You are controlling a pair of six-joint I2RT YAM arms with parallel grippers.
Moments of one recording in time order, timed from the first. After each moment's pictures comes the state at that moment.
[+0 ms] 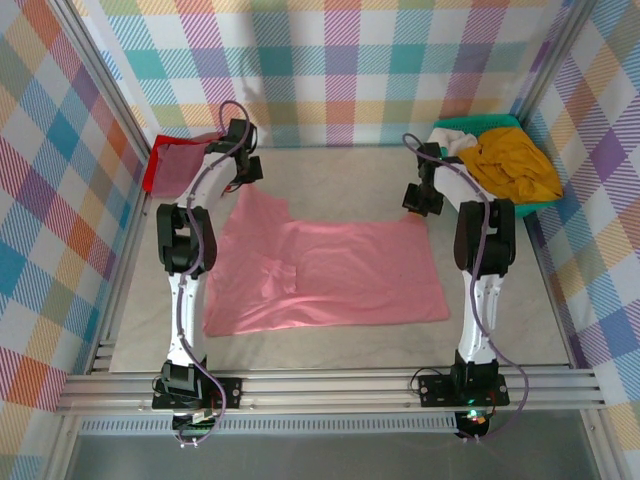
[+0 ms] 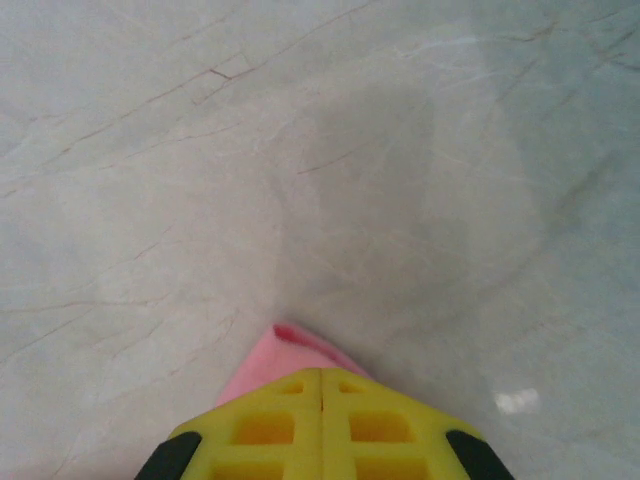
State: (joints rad) left arm -0.15 2.33 2.15 -0.83 -0.16 -0.33; right arm 0.12 2.19 1.79 -0.87 -0.01 0.42
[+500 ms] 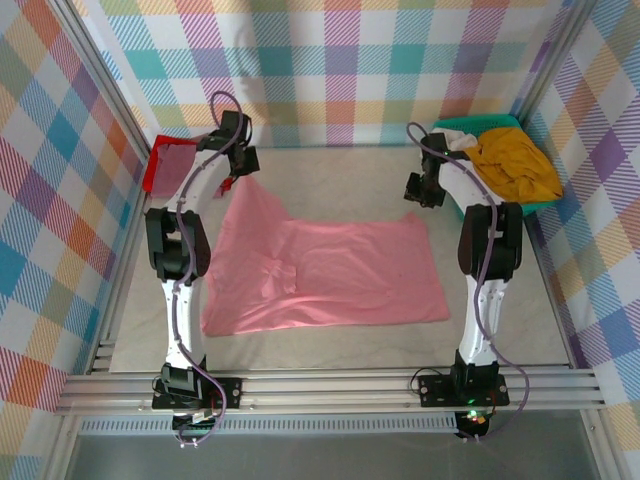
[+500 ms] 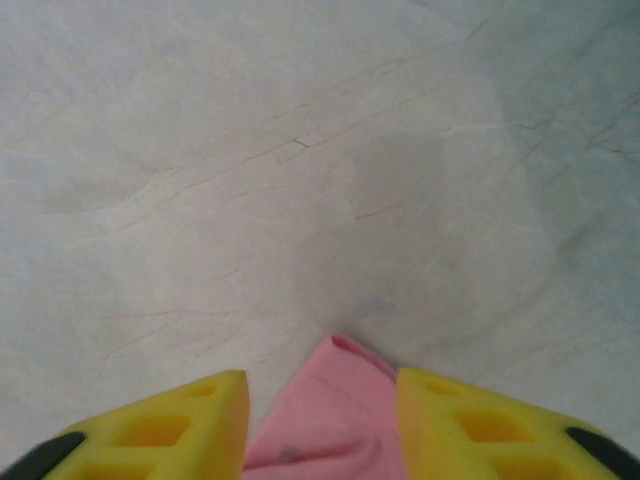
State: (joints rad) left arm -0.15 2.24 2.09 -0.80 -0.16 -0.34; right arm 0.11 2.21 1.83 -0.86 -0.05 0.41
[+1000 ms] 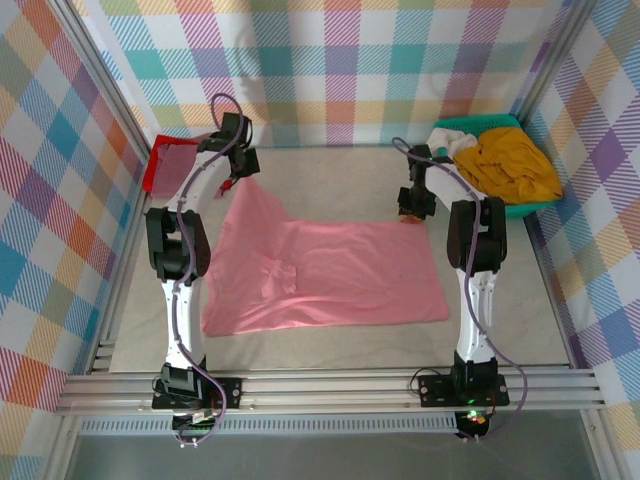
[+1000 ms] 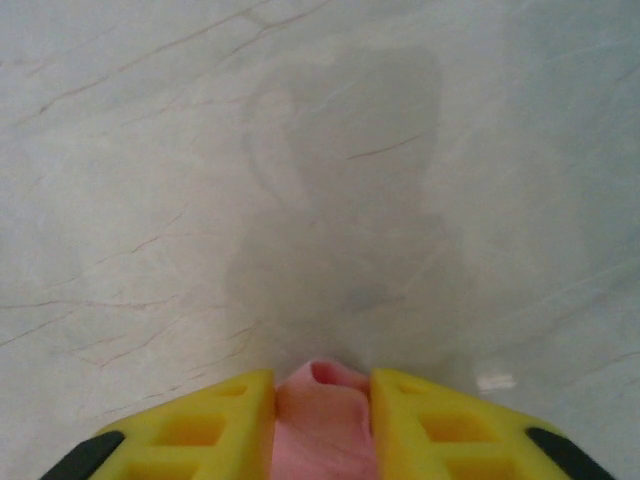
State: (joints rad) left arm -0.15 2.24 2.08 -0.79 -0.16 -0.34; right arm 0.16 2.31 1.88 -0.95 -0.01 0.37
